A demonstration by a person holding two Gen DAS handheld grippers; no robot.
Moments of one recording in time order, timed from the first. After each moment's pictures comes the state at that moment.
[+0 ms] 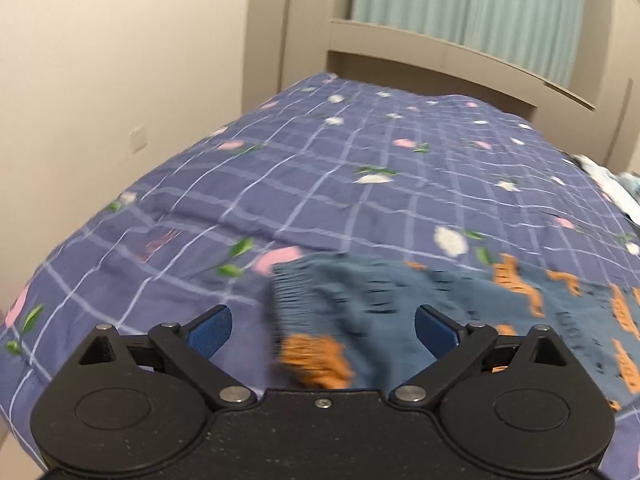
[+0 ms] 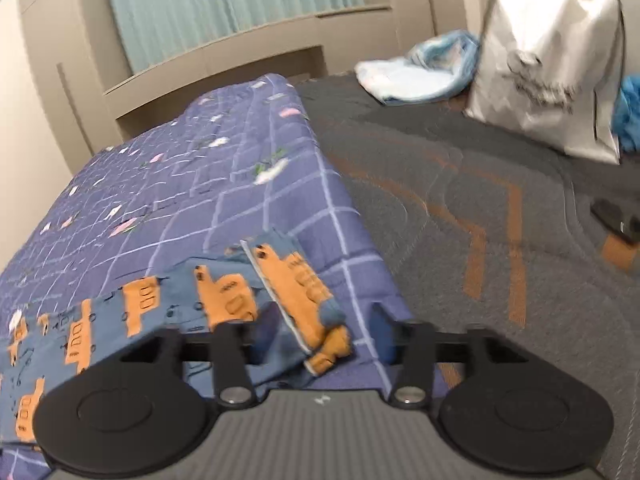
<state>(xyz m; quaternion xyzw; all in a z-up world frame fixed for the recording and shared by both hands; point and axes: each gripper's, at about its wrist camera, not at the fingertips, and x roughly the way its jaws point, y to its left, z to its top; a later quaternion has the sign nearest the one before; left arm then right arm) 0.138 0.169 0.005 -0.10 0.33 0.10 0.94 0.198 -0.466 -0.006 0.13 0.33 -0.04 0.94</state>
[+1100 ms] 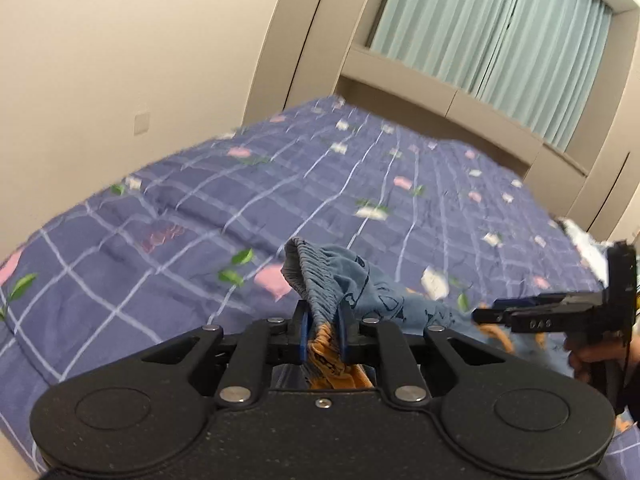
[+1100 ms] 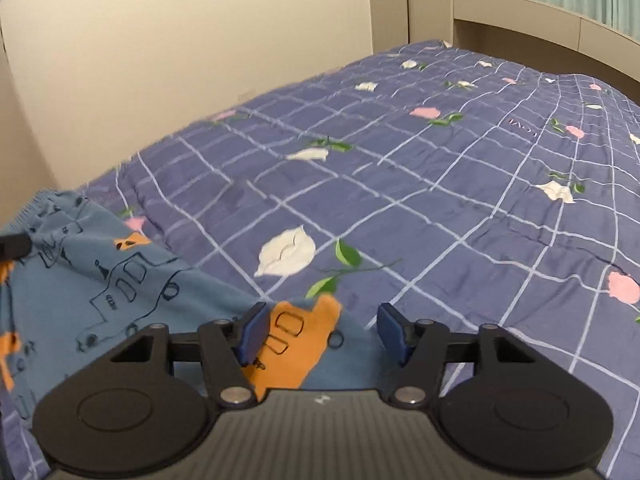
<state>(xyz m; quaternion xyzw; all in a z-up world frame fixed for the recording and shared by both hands) 0.121 0.180 0.010 -0.18 0.29 0.09 0.94 0.347 -0.077 -0.013 -0.11 0.38 0.36 0.85</state>
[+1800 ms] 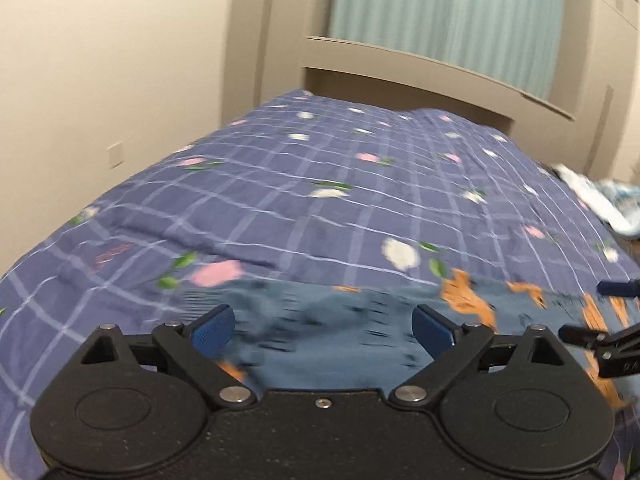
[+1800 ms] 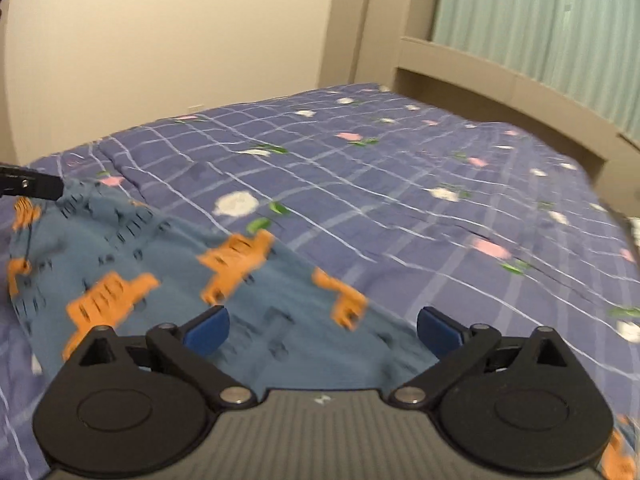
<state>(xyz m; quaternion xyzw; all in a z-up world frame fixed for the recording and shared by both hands) 0.146 0.103 0.004 -0.08 0.29 0.06 0.95 0.246 -0.159 -0.003 -0.17 0.29 0.25 0.91</state>
